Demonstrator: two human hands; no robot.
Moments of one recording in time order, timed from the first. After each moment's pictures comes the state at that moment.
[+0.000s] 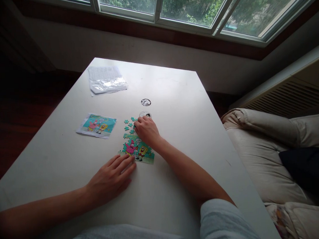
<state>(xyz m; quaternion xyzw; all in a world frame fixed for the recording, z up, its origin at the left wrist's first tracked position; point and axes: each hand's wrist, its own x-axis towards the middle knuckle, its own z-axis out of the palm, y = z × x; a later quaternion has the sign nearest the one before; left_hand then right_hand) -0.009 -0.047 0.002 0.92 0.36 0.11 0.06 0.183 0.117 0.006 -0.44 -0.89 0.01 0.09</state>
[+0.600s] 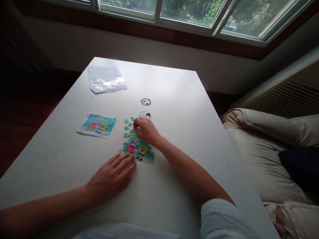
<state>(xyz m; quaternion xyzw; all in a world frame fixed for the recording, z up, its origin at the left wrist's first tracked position) -0.009 -0.046 0.004 0.93 0.35 0.12 0.06 0.187 0.126 -0.005 -0.45 -0.85 0.17 0.20</state>
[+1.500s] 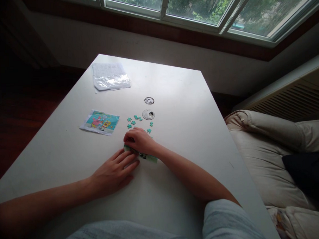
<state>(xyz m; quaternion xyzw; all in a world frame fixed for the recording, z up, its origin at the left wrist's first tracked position) -0.013 -0.037 0.003 0.93 0.34 0.13 0.10 0.161 0.086 0.002 -0.32 -0.88 0.30 0.17</state>
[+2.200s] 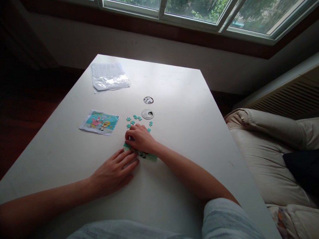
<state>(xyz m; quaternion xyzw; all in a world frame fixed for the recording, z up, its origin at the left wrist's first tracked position) -0.012 -0.038 -0.001 0.93 0.33 0.11 0.07 0.164 0.089 -0.002 -0.35 -0.90 0.23 0.15</state>
